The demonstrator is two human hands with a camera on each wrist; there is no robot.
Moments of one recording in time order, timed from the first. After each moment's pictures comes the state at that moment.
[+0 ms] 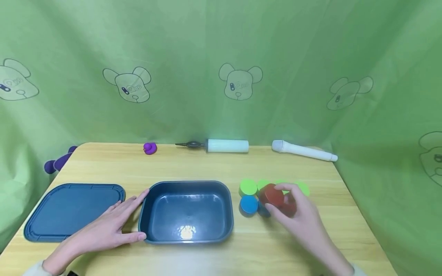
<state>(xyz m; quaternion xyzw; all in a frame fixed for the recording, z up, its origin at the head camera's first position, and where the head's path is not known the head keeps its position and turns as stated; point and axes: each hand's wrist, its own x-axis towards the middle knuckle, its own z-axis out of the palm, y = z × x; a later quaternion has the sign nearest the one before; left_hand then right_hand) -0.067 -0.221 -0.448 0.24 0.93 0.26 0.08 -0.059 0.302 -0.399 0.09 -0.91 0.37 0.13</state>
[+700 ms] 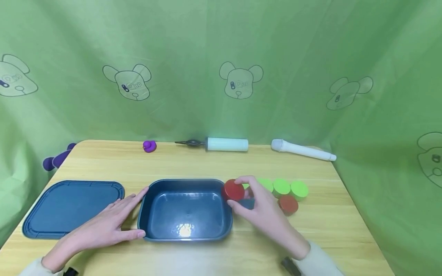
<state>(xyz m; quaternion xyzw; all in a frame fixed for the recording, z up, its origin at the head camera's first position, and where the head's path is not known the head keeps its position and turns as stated) -0.068 -0.222 -0.449 0.23 0.93 0.26 0.10 -0.085 0.228 -0.396 0.16 -0.90 0.41 0.05</state>
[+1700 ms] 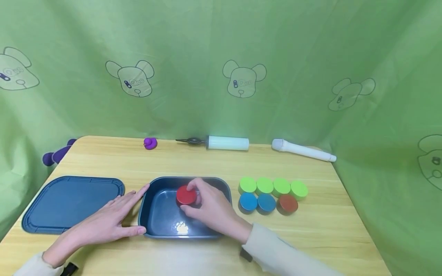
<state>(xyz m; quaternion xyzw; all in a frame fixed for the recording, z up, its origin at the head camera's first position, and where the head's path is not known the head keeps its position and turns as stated) -0.069 -0.223 -0.450 0.23 0.93 0.27 0.10 -0.102 0.115 -0.414 0.22 -0.90 0.38 -0.05</state>
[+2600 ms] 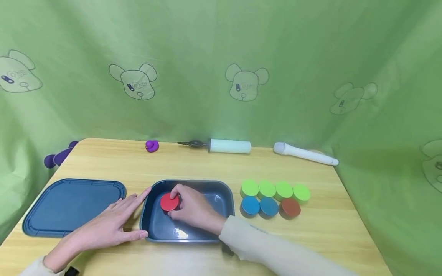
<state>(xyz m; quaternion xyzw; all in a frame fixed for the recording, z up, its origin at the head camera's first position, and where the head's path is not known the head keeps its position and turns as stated) -0.069 -0.223 -0.452 0.24 0.93 0.26 0.09 -0.127 0.064 -0.442 0.23 -0.89 0.37 -0.14</state>
